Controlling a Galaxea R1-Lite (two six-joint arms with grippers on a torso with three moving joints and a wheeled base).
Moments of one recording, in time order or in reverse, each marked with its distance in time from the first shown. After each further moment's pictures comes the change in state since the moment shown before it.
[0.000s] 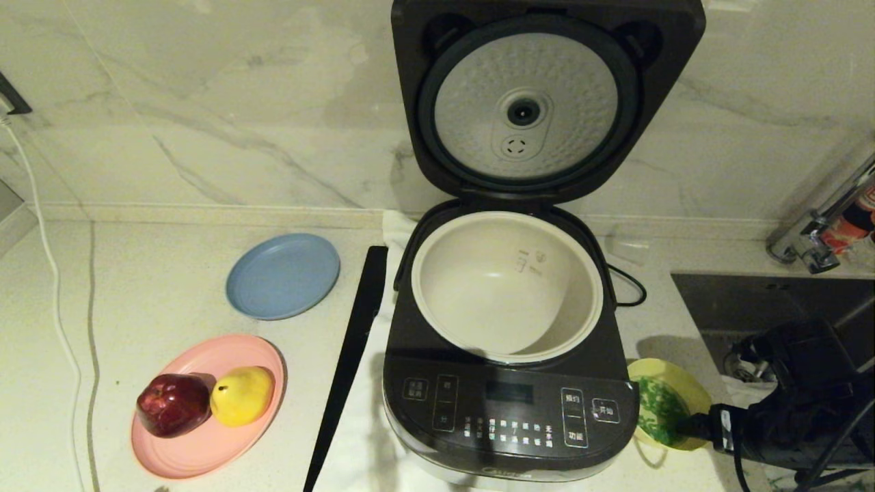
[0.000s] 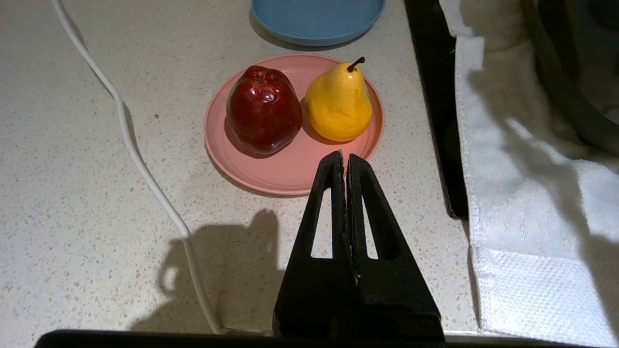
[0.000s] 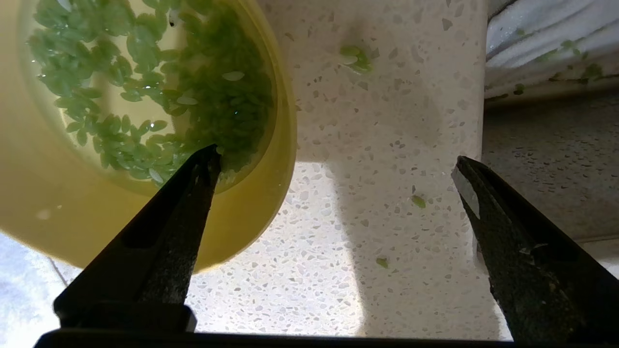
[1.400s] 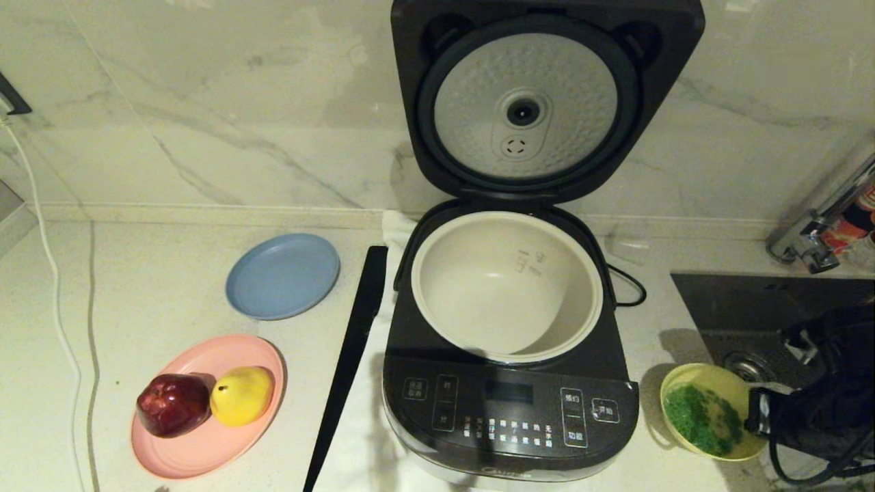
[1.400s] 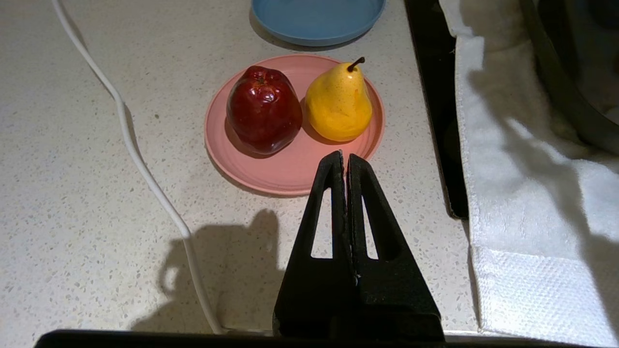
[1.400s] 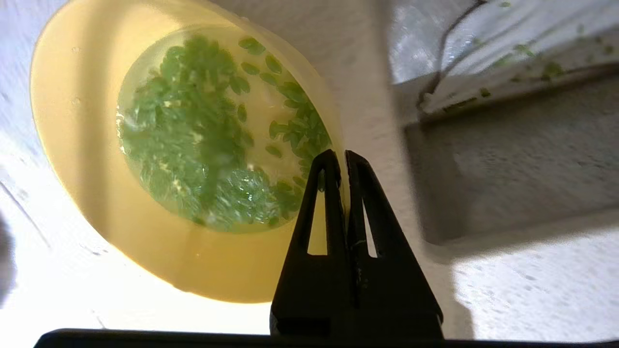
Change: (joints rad) left arm 0.000 0.000 0.000 0.000 0.000 0.000; right arm -0.157 -0.090 -0.039 0.078 0.049 -0.004
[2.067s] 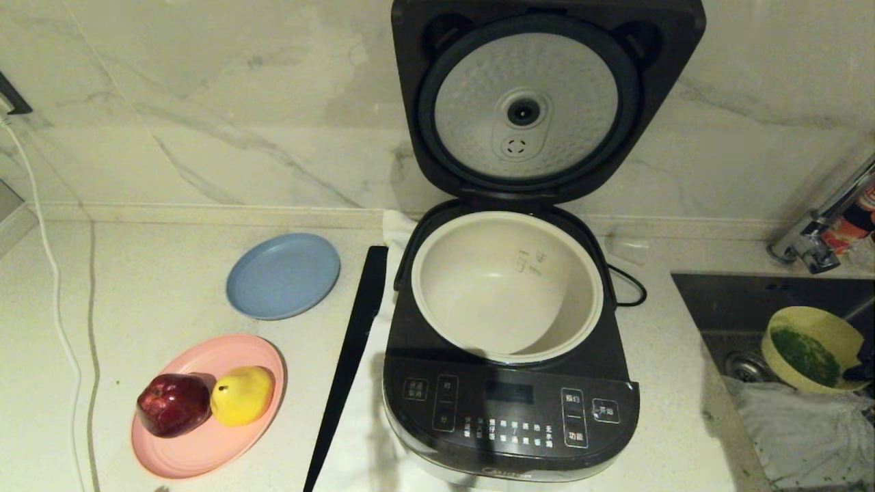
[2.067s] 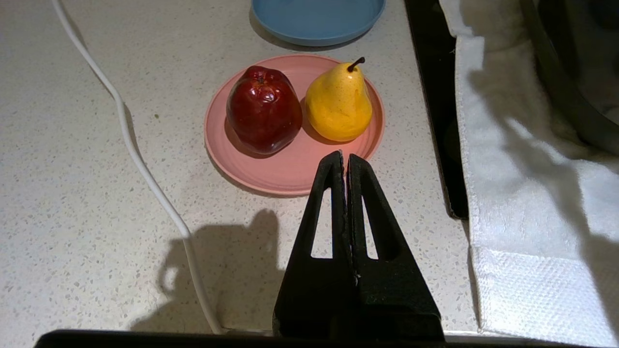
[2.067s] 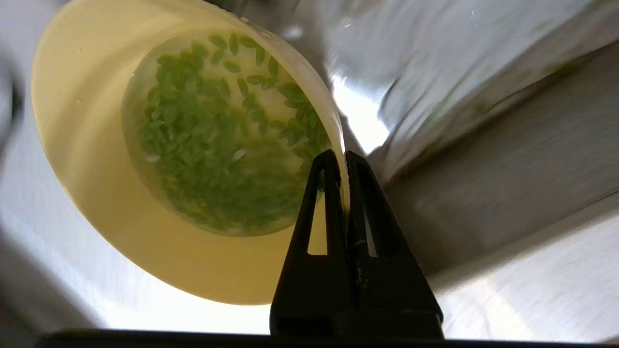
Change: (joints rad) left arm 0.000 0.000 0.000 0.000 0.000 0.000; right arm -0.521 0.108 -0.370 0.215 0.266 0.000
